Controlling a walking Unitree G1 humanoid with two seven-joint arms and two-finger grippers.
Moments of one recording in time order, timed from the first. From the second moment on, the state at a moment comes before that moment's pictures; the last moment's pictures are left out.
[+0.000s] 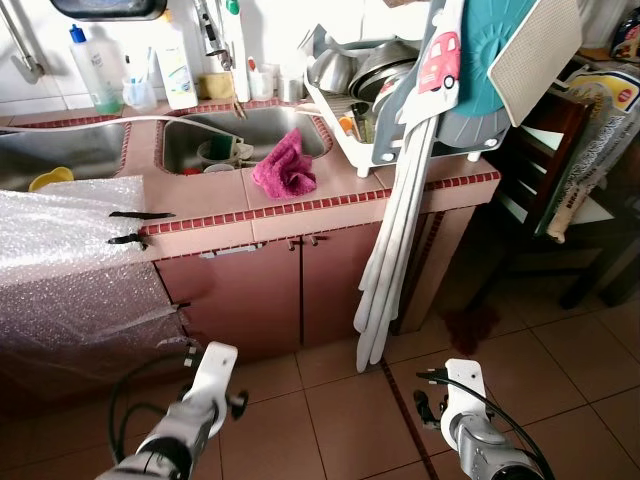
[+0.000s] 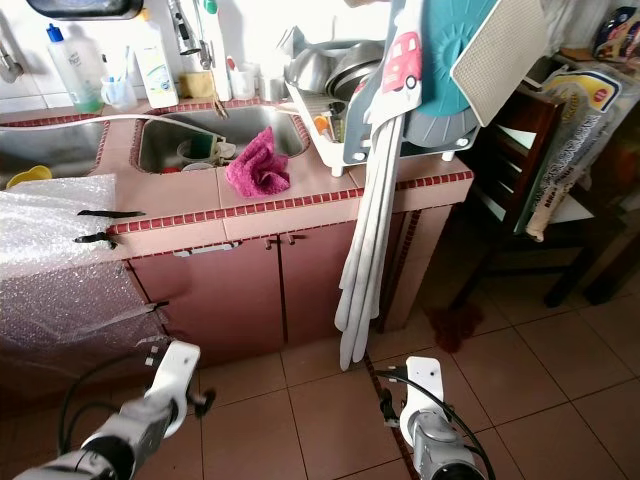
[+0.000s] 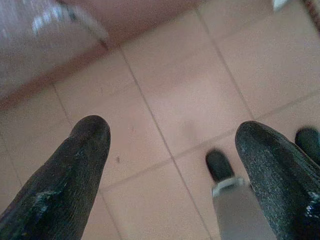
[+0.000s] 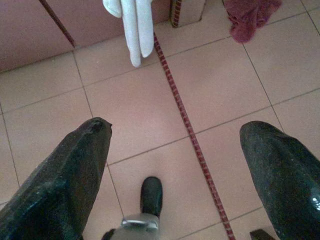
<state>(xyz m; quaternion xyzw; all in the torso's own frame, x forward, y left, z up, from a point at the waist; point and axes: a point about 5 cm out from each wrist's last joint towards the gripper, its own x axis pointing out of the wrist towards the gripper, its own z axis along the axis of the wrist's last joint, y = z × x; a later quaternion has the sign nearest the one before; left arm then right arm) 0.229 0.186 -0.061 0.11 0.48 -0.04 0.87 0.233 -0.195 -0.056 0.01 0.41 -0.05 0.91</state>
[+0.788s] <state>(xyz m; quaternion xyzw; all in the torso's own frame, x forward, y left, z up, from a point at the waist) 0.225 0.193 -0.063 0.11 0.48 -0.03 0.87 0.221 -0.191 -0.064 -0.01 0.43 -0.02 0.90</state>
